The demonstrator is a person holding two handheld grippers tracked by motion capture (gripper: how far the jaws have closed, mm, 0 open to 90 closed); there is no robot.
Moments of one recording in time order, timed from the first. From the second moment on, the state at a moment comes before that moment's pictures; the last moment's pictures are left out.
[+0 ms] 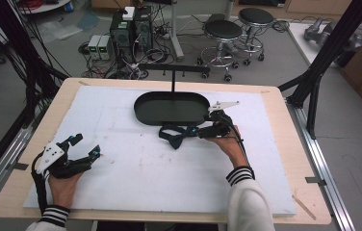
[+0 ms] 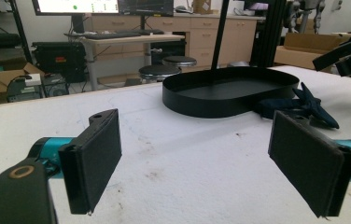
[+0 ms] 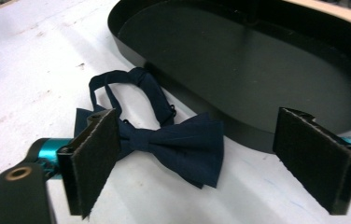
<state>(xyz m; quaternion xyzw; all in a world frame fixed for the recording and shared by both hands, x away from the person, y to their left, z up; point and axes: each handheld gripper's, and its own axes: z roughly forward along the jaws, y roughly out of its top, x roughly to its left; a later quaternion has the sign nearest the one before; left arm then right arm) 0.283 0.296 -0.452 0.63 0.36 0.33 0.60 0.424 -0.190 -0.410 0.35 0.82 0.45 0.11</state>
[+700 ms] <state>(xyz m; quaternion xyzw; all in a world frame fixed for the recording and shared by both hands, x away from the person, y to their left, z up) 0.284 0.297 -0.452 0.63 0.37 0.33 0.60 0.438 -0.177 -0.438 0.35 0.84 0.42 0.06</state>
